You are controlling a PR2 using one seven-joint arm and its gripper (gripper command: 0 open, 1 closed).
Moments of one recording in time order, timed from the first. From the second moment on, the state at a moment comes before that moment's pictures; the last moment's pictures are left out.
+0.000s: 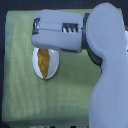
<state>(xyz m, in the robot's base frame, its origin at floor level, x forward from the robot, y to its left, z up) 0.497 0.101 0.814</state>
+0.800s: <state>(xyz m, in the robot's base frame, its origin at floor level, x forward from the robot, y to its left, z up) 0.516 0.095 0.808</state>
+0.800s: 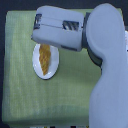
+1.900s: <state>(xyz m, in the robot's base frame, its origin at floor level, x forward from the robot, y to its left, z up) 0.548 0.055 0.883</state>
